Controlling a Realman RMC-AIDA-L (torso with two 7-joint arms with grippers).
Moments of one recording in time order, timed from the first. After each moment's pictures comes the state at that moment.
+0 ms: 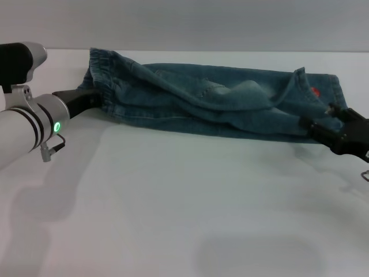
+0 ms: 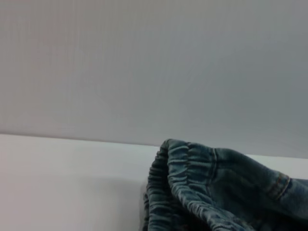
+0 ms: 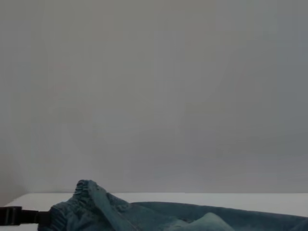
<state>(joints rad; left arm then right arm) -0.38 -2.06 -1.45 -0.97 2.49 -0.21 0.12 0.16 2.07 1.92 0.71 -1.13 1.10 -1.93</state>
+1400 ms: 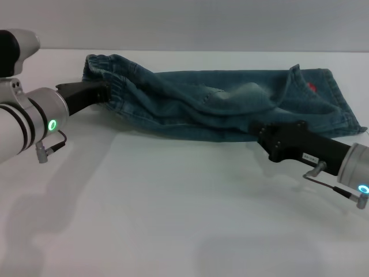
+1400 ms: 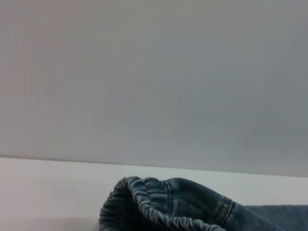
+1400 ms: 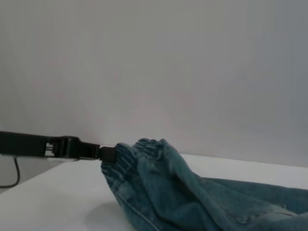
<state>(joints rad) -0.20 -2.06 -1.42 -1.33 2.49 -0.39 0.12 0.33 2.08 1.73 0.61 -1.14 1.05 -1.93</state>
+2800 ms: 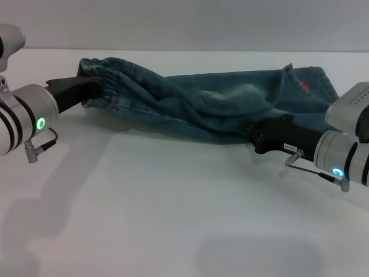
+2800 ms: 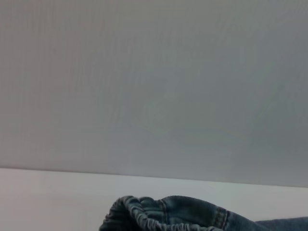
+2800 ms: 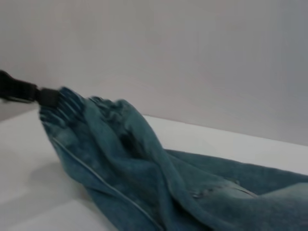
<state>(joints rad) -0.15 -2.06 -1.43 -1.42 2.49 -0.42 0.13 0.46 2.08 1.65 0.54 -1.13 0.80 -1.95</state>
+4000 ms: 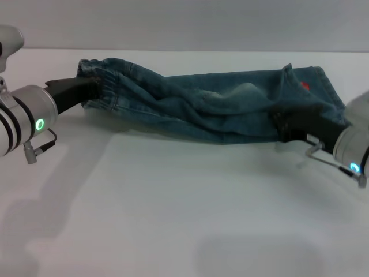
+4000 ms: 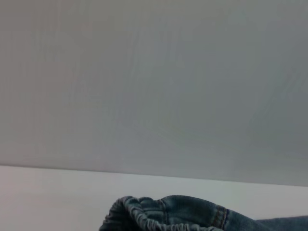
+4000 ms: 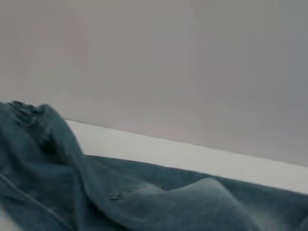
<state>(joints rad) -0.14 -2.06 -1.43 -1.42 2.49 -0.42 0.13 0.44 2.08 1.75 0.49 -1.05 0.75 -2.11</state>
